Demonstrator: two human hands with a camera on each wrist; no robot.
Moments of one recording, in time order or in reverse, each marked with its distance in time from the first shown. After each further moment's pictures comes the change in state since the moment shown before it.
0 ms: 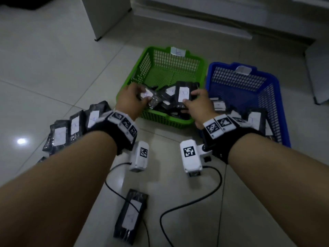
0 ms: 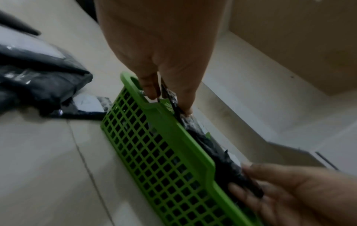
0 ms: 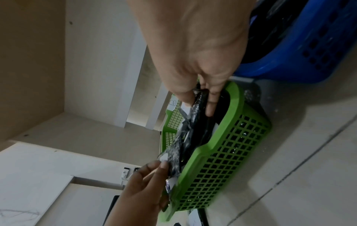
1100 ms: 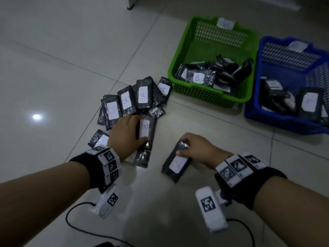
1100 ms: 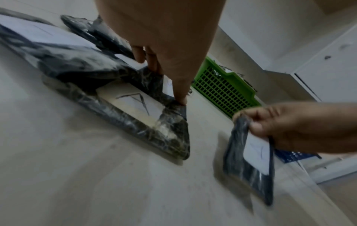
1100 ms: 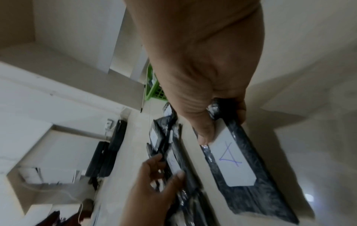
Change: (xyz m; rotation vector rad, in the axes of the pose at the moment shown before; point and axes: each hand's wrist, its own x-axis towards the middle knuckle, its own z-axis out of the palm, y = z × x) left_hand -0.136 -0.160 -0.108 0.378 -0.340 0.052; right_hand -0.161 0.060 0.115 -0.598 -0.645 -0.013
